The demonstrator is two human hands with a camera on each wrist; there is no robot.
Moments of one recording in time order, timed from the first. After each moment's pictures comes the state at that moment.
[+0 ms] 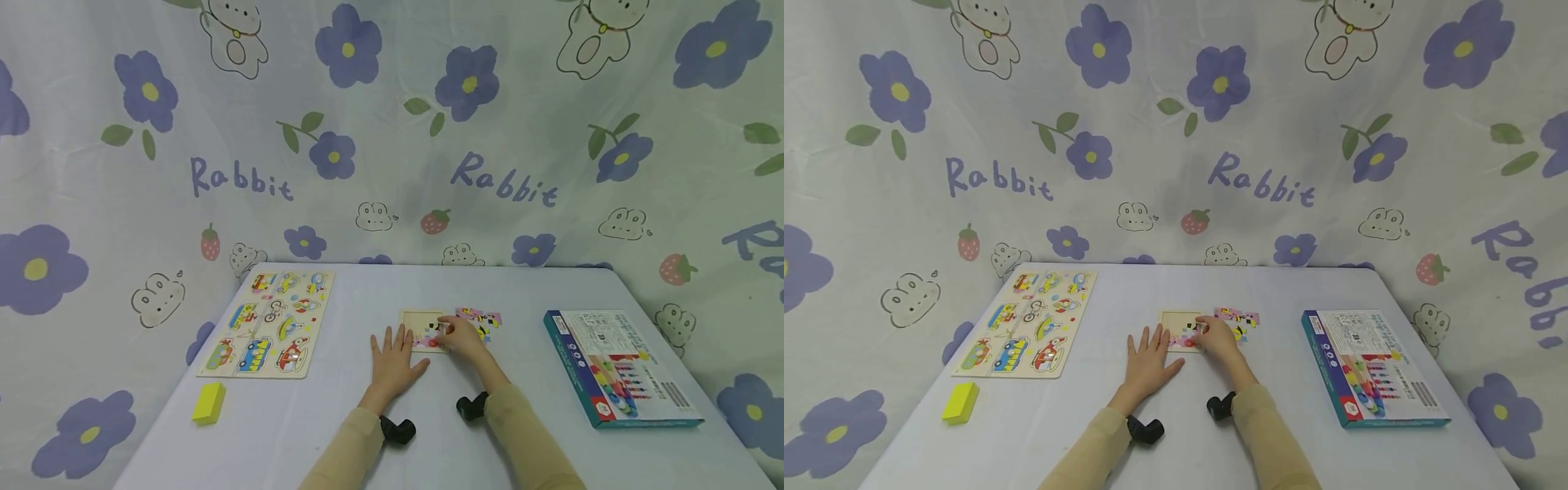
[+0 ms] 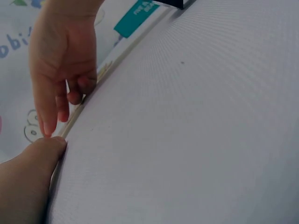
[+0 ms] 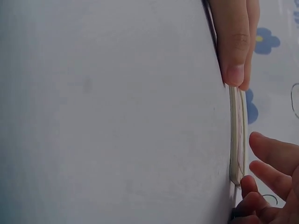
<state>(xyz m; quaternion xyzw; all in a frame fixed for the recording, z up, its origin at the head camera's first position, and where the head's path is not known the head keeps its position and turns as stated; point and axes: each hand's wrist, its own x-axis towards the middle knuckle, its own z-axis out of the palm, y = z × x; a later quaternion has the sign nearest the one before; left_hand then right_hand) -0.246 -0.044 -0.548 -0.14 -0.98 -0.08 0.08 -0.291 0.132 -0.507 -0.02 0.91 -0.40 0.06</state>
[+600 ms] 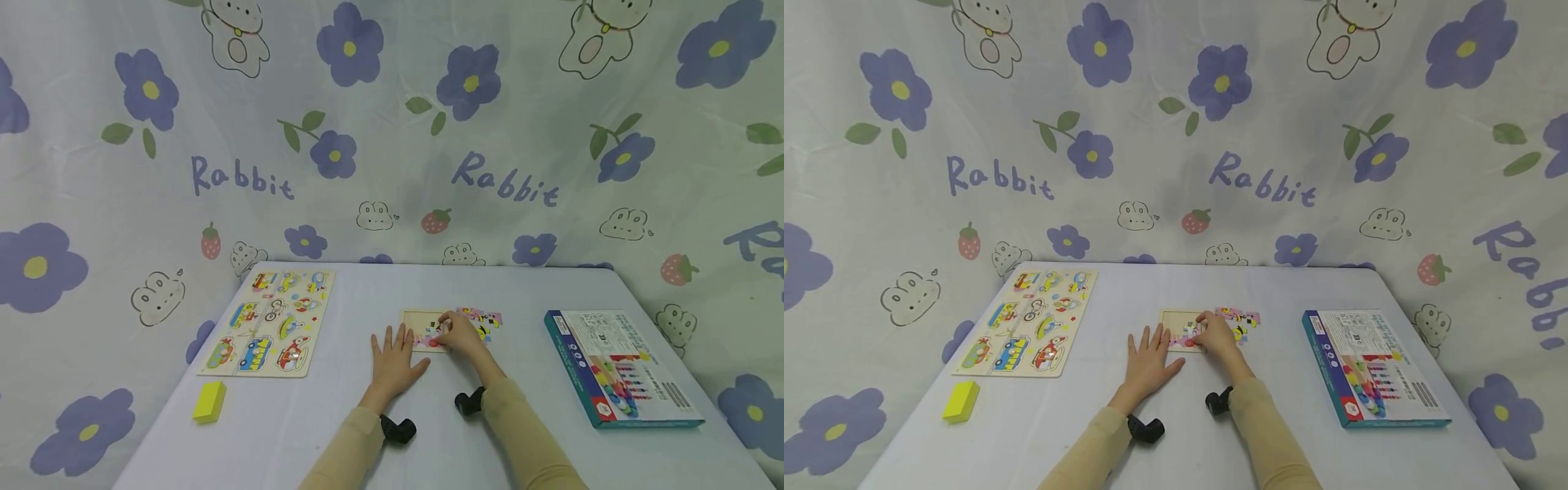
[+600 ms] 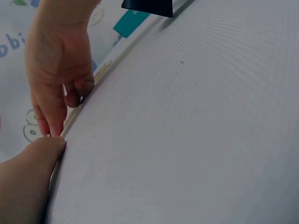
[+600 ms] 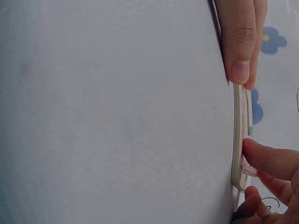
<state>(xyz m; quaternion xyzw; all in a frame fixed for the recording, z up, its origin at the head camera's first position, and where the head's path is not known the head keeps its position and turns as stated) -0.245 -0.044 -0.546 -0.14 -0.98 -0.09 0.08 -0.300 0.128 -0.509 -0.01 0.93 -0.37 0.06</state>
